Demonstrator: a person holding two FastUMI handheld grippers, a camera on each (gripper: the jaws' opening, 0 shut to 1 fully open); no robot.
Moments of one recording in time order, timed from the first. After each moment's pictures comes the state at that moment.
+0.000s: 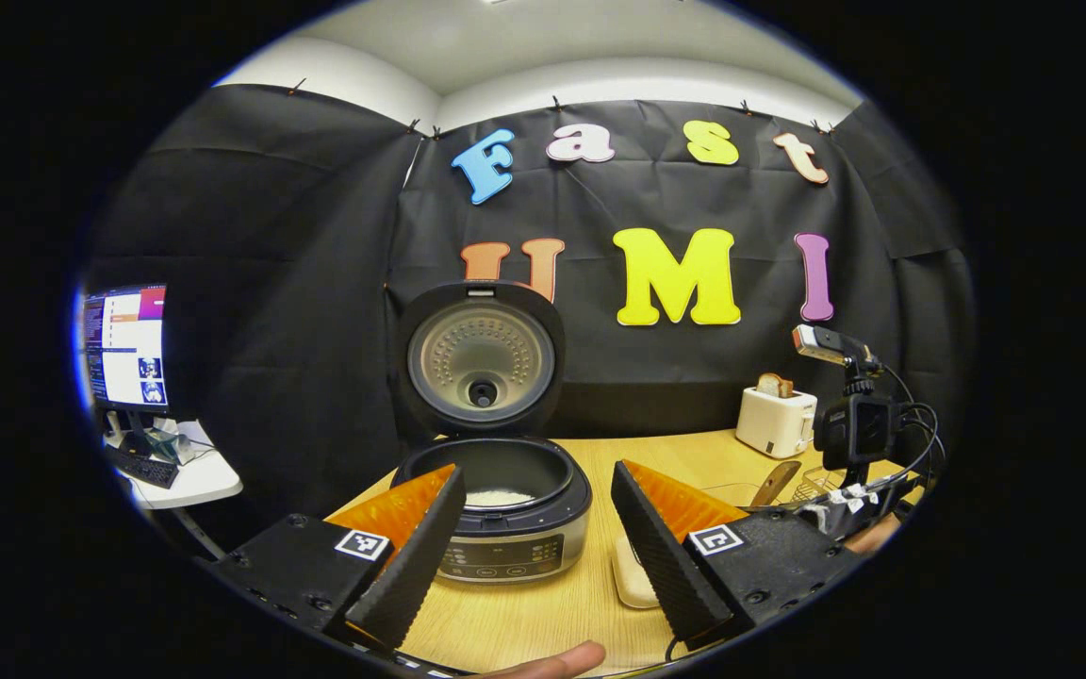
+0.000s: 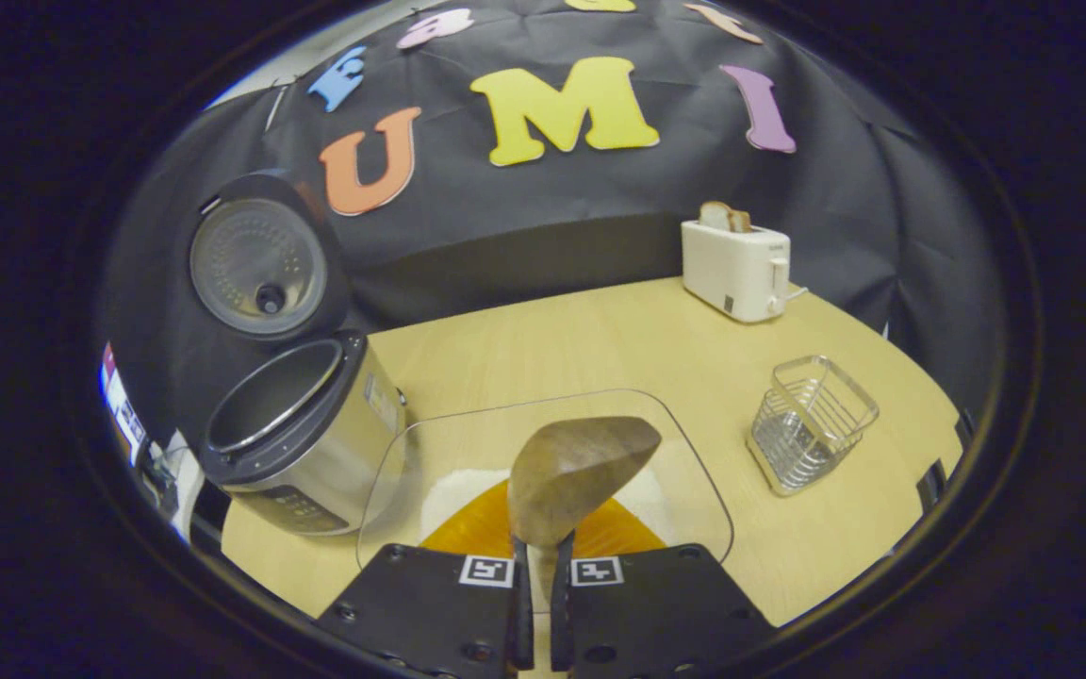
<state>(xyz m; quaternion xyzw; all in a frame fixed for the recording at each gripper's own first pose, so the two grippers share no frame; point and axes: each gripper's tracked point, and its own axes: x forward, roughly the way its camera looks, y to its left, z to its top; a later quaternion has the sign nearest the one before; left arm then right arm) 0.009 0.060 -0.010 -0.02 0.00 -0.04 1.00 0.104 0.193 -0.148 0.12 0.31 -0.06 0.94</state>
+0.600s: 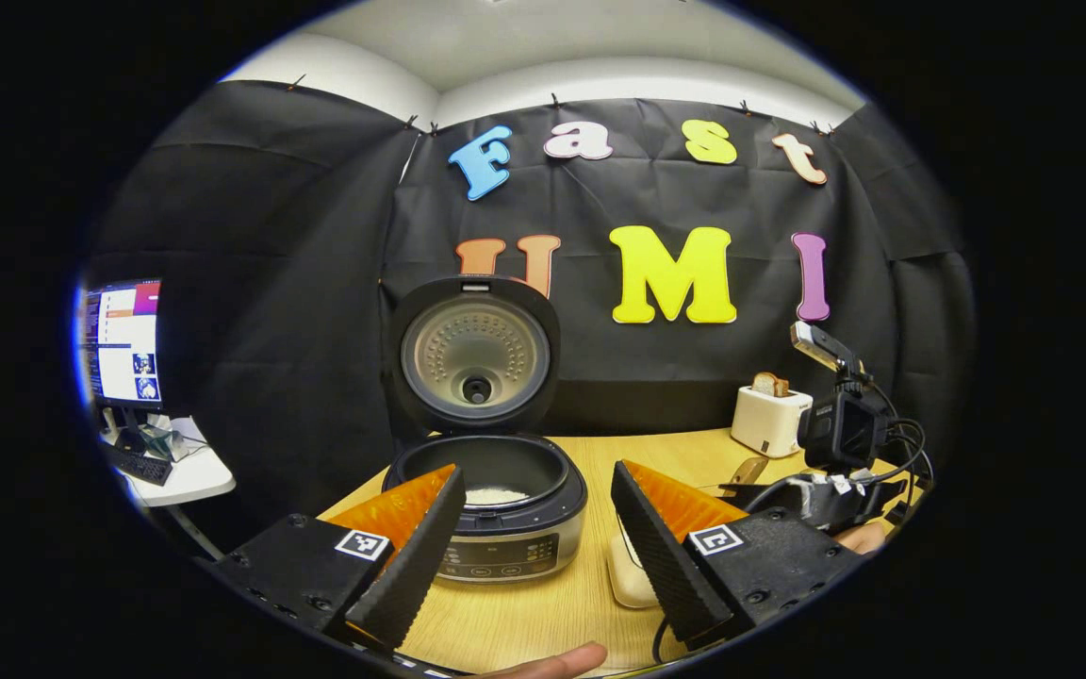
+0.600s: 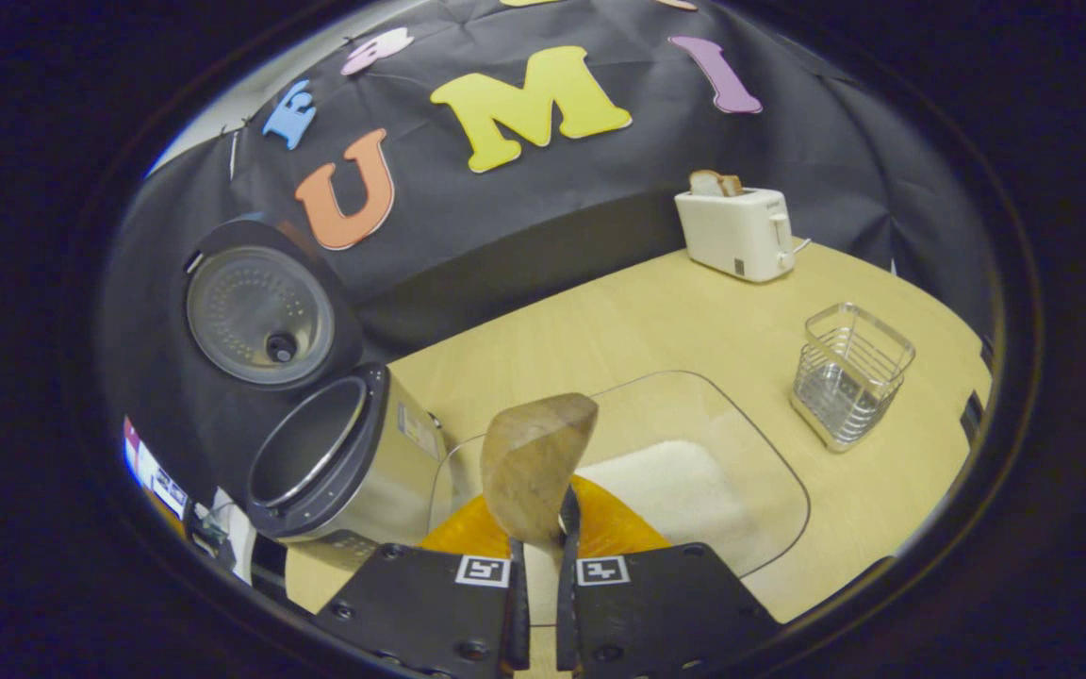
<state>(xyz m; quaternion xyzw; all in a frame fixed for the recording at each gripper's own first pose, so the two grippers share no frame) 0.011 0.060 -0.013 -0.03 0.00 -0.05 1.00 0.118 0.228 -0.146 0.23 0.30 -0.04 0.93</state>
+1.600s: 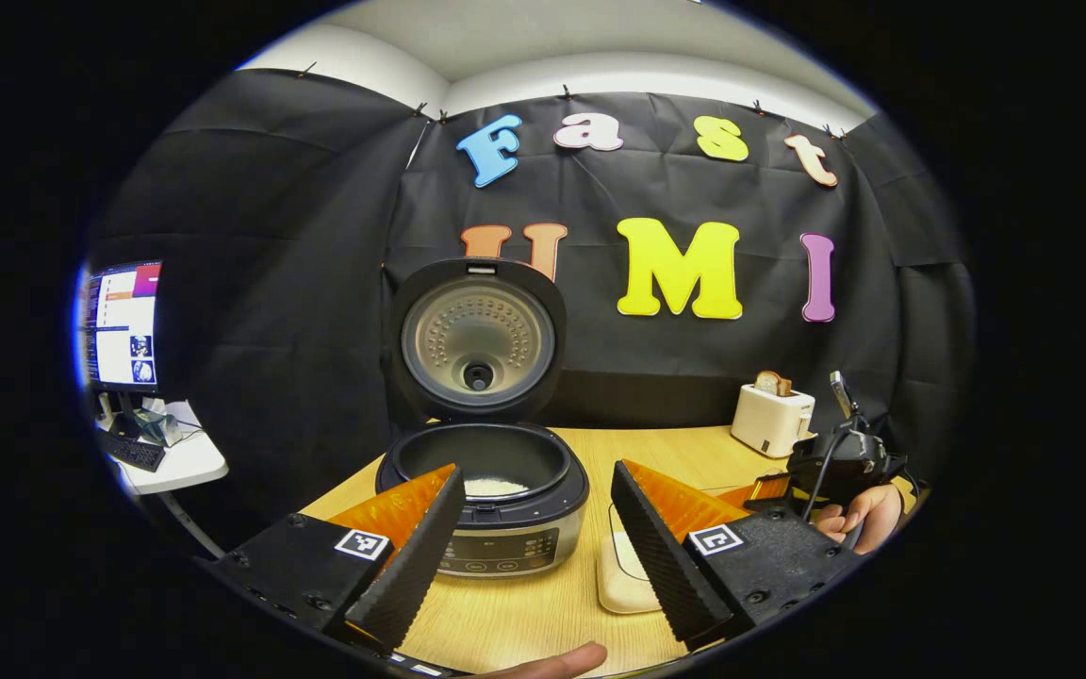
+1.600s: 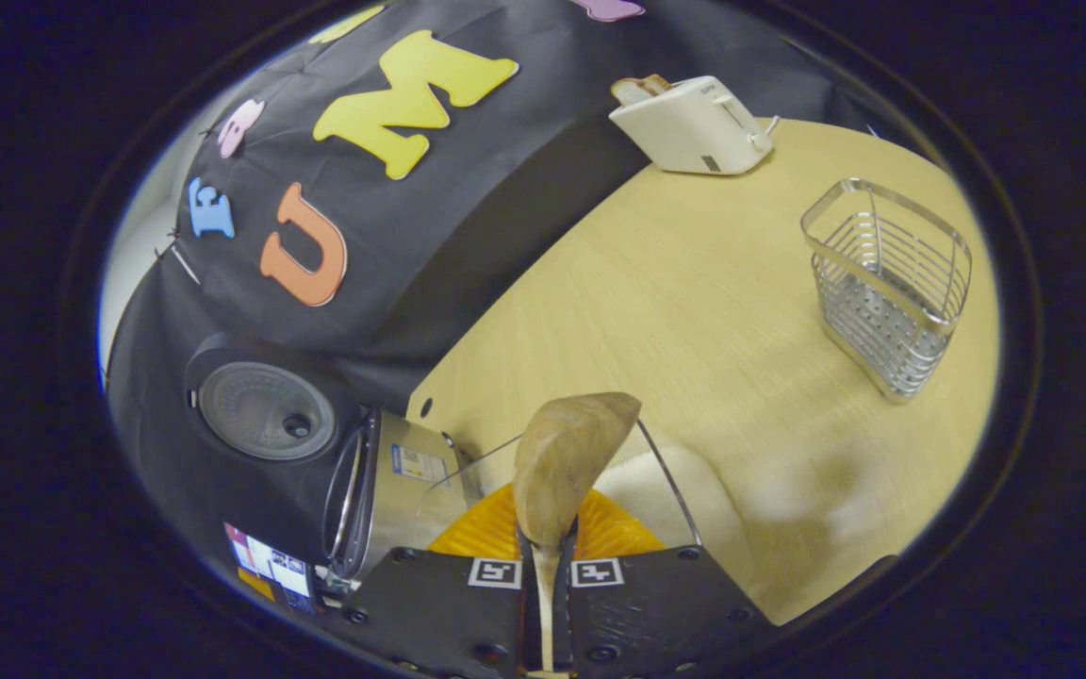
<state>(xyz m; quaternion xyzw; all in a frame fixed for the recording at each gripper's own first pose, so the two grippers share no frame) 0.020 0.058 -0.024 -0.04 0.02 -0.05 1.00 0.150 0.180 -0.168 0.39 0.34 0.02 0.85</state>
